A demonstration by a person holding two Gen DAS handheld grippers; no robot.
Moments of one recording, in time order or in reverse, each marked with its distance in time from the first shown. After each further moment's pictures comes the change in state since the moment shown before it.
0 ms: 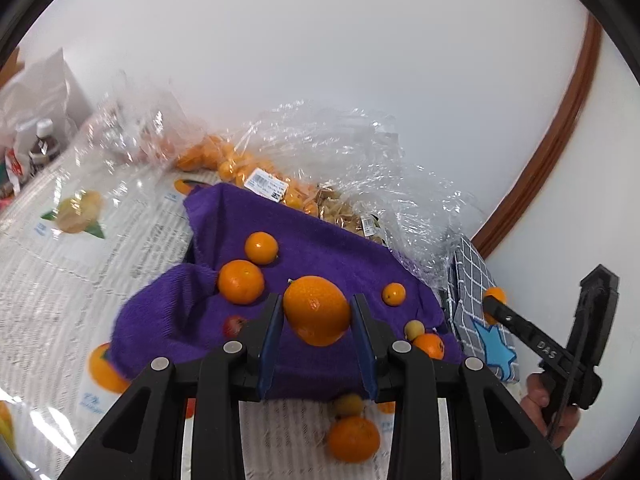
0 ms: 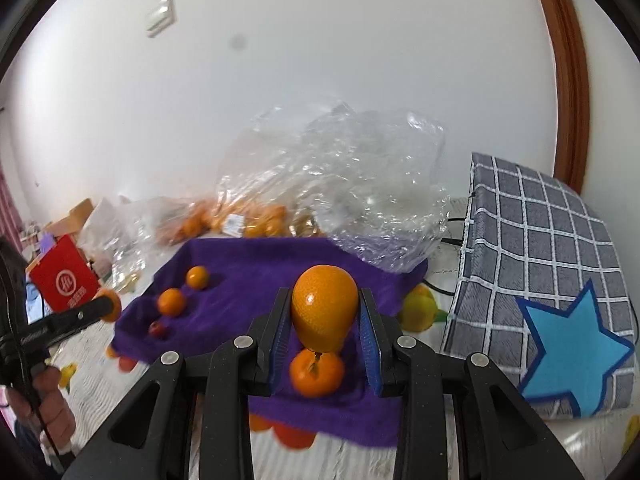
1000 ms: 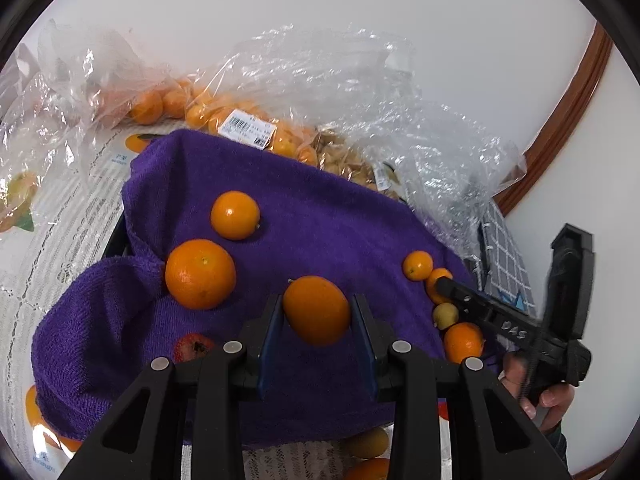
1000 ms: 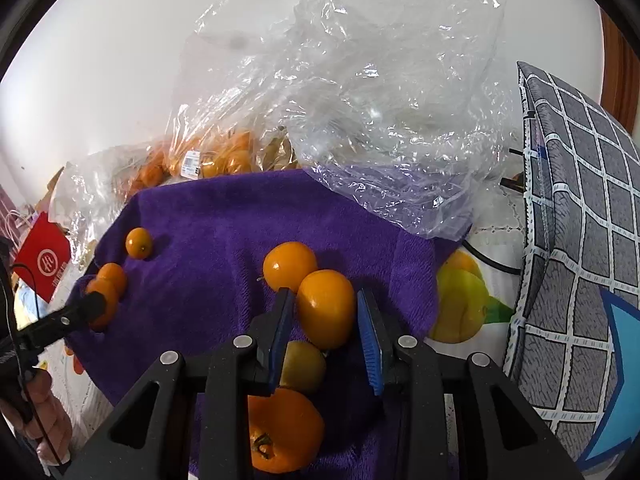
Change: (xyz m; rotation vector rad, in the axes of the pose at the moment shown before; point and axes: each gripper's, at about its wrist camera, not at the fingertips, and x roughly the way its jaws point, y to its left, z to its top) left arm 0.083 -0.002 -0.001 0.053 0.175 0.017; right arm 0.111 -0.012 -0.011 0.021 0.232 0.023
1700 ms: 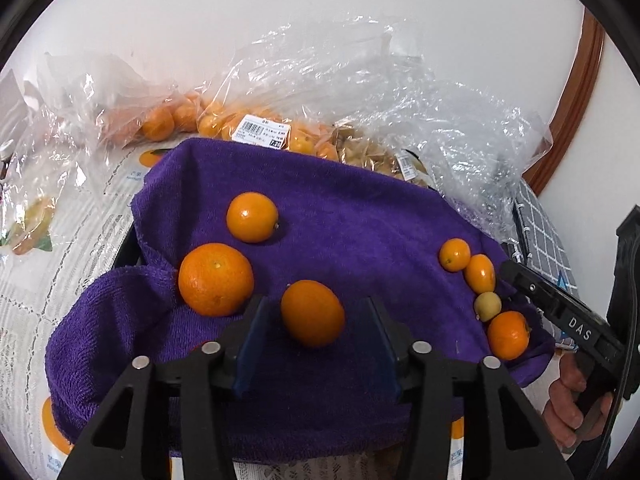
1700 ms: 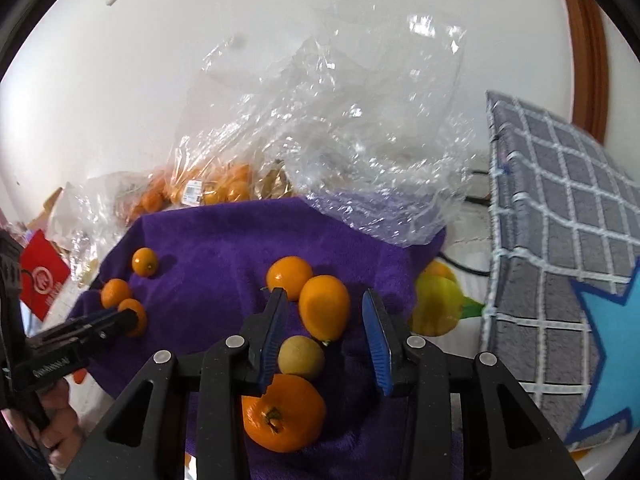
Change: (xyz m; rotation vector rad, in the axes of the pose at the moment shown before) left arm 0.008 -0.011 -0.005 0.091 -0.038 0.137; right arm -0.030 0.005 -0.016 0.007 -0.152 -0.074
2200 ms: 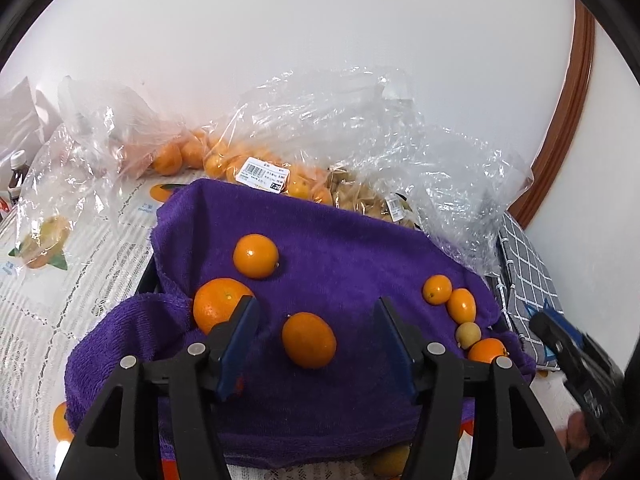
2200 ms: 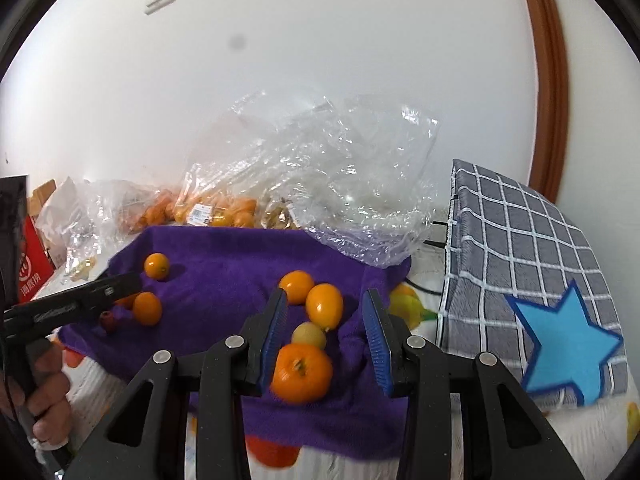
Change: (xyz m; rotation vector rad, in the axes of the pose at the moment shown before) left arm -0.027 0.006 0.002 -0.021 -0.129 -0.026; right arm -0.068 0.031 -0.027 -0.082 -0.179 -0.121
